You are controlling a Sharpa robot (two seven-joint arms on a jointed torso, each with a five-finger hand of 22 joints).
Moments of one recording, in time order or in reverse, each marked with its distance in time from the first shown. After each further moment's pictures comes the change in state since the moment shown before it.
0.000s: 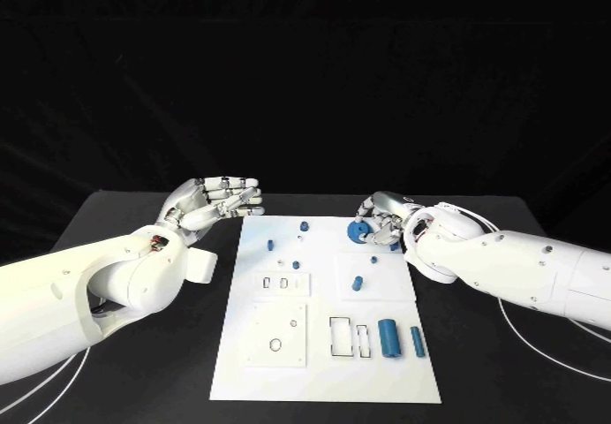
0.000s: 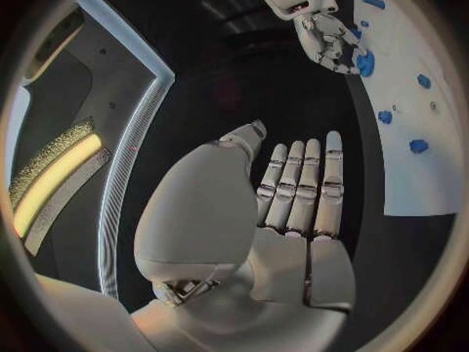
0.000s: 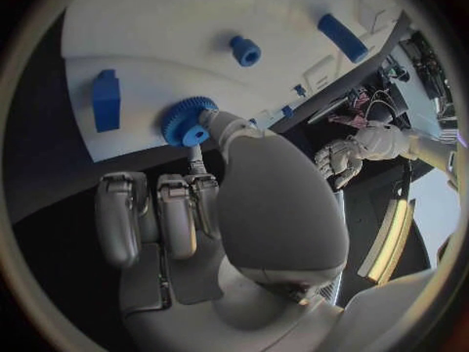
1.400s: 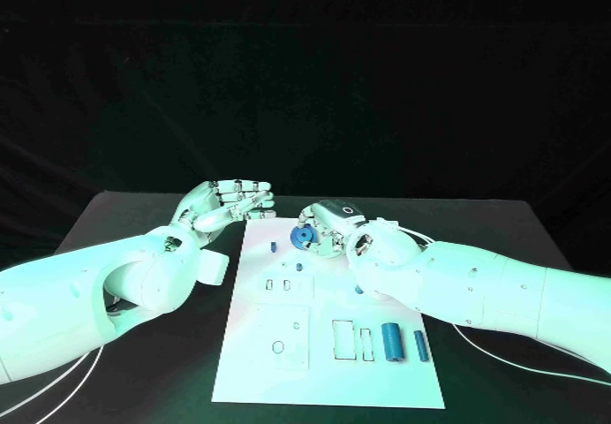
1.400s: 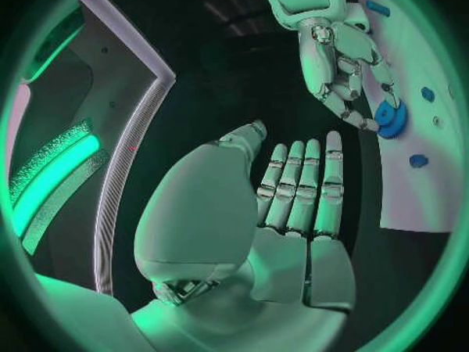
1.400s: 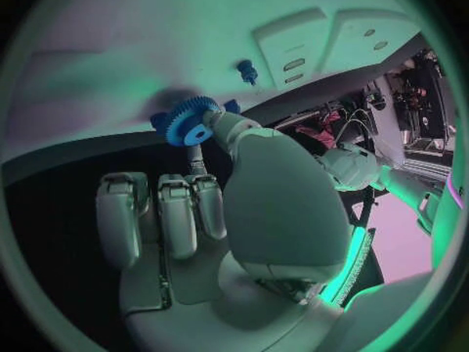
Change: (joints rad) left arm 0.000 0.029 0.000 -0.007 0.000 0.007 -0.010; left_hand 0.000 0.000 0.003 -0.003 0.000 0.000 0.000 0.000 0.000 0.000 0.000 0.000 0.000 -0.003 -0.004 0.000 0.002 0.000 0.000 0.000 0.000 -0.001; right arm -0.040 0.226 -0.003 -0.028 -0.214 -0.144 0.013; right_hand -0.066 -0.002 0.057 -0.025 -0.026 0.008 0.000 0.000 0.000 0.000 -0.010 0.004 0.000 0.002 -0.011 0.000 0.001 0.002 0.000 -0.007 0.012 -0.001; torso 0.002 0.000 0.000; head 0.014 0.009
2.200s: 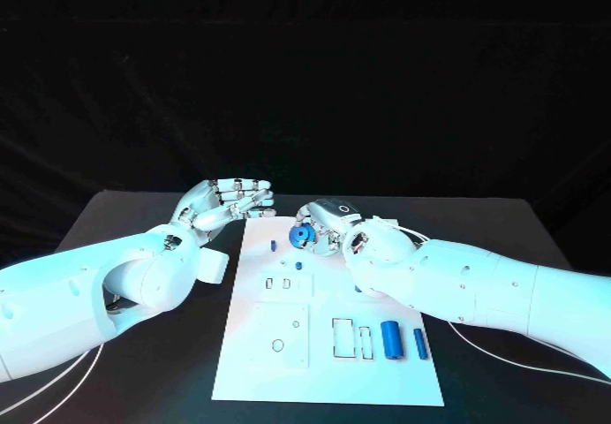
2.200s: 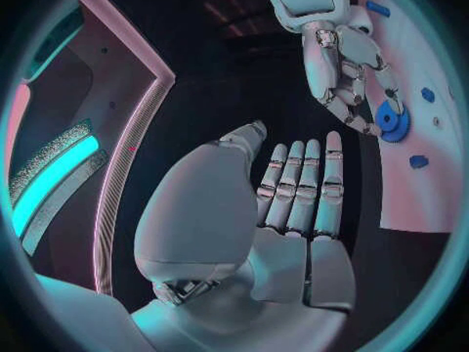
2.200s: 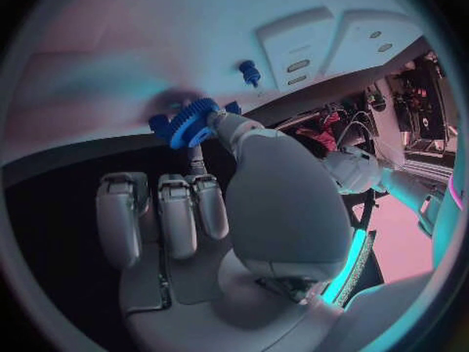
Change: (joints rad) left arm 0.000 0.000 0.000 -0.002 0.000 0.001 -0.003; left_hand 0.000 0.000 0.003 -0.003 0.000 0.000 0.000 0.000 0.000 0.000 0.000 0.000 0.000 0.000 0.000 -0.004 0.001 0.000 -0.004 0.004 0.000 -0.001; right arm -0.004 0.026 0.001 -0.032 -0.002 0.009 0.007; right_hand -0.024 -0.008 0.005 -0.005 0.000 0.004 -0.001 0.000 0.001 0.000 0.000 0.000 0.000 0.000 0.000 0.000 0.000 0.000 0.000 0.000 0.000 0.000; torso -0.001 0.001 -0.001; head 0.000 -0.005
